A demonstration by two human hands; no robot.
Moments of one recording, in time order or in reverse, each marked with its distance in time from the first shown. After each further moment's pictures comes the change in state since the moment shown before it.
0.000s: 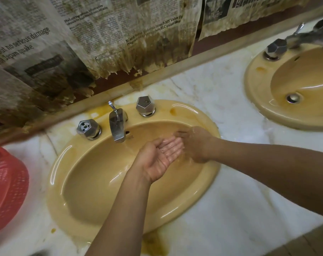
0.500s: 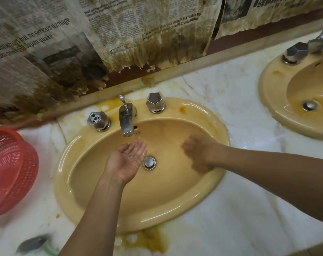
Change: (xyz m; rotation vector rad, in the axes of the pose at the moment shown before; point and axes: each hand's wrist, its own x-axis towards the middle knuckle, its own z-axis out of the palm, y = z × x) left_hand -0.023 0.032 -0.087 -0.283 0.248 0.194; right_hand 0.005 -0.024 0.004 -0.012 -0.227 -0.087
